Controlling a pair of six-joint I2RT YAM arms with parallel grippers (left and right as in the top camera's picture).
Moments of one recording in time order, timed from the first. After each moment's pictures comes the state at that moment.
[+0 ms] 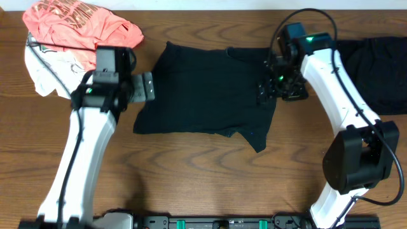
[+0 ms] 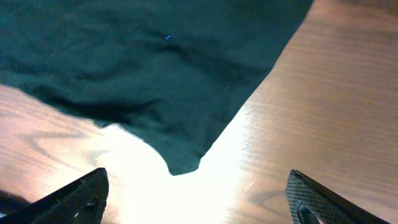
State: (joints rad) left arm -0.08 1.40 1.22 -0.83 -0.09 -0.19; right arm 0.22 1.92 1.68 -1.34 -0.16 0.08
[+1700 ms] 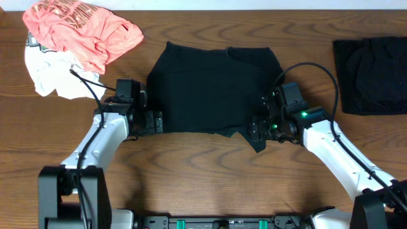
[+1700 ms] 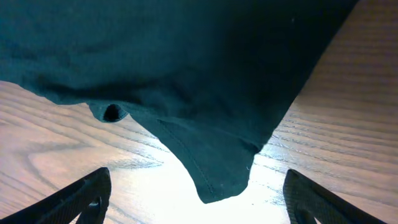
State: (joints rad) left arm -0.05 1.57 0.87 -0.65 0.04 -0.17; right arm 0.32 1.48 0.87 -0.67 -0.23 0.32
